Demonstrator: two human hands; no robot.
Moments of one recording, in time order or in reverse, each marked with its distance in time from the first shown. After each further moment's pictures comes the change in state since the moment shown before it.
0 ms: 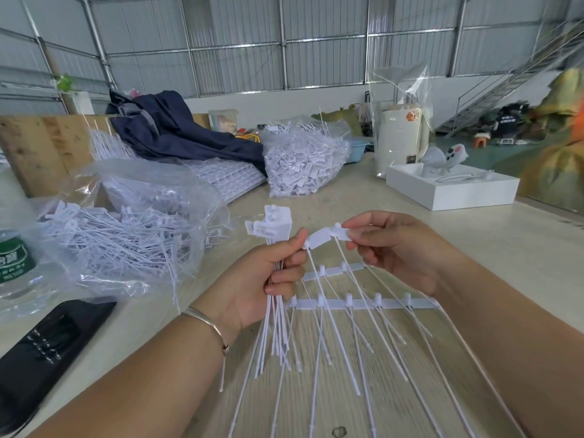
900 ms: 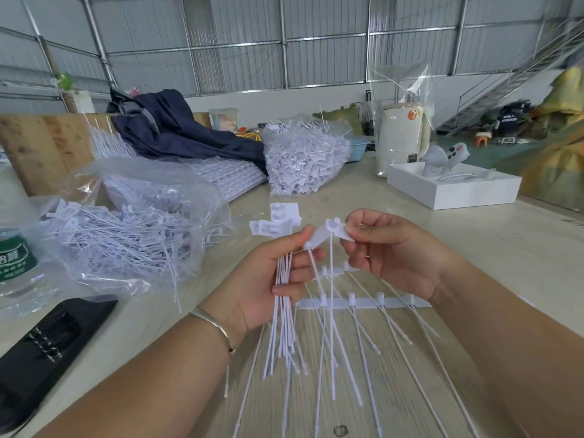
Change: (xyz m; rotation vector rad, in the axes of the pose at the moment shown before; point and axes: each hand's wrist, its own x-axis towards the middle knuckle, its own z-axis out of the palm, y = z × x) left_hand -0.006 -0.002 0.010 -0.062 -0.060 -0.014; right_hand -0.004 -0.002 0.013 0.223 -0.152 0.028
